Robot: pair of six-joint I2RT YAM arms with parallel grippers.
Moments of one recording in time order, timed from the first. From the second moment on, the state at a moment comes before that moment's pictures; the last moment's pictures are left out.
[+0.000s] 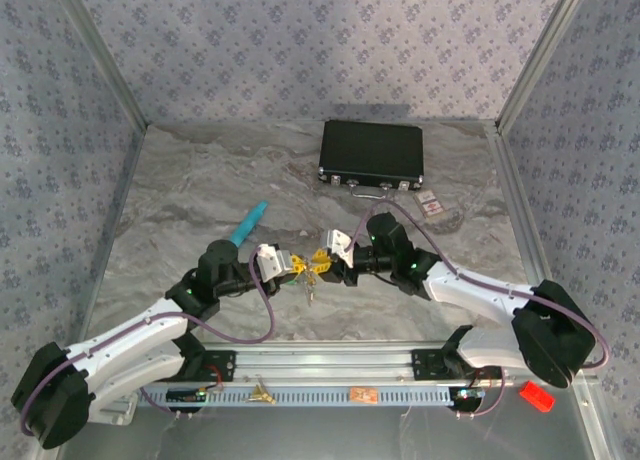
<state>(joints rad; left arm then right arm) -0.75 0.84 0.34 0.22 0.45 0.29 0.78 1.24 0.60 0.22 -0.64 -0.31</state>
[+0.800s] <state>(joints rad) -0.75 0.84 0.34 0.23 0.46 0.29 0.77 1.30 0.65 0.17 -0.65 -0.30</state>
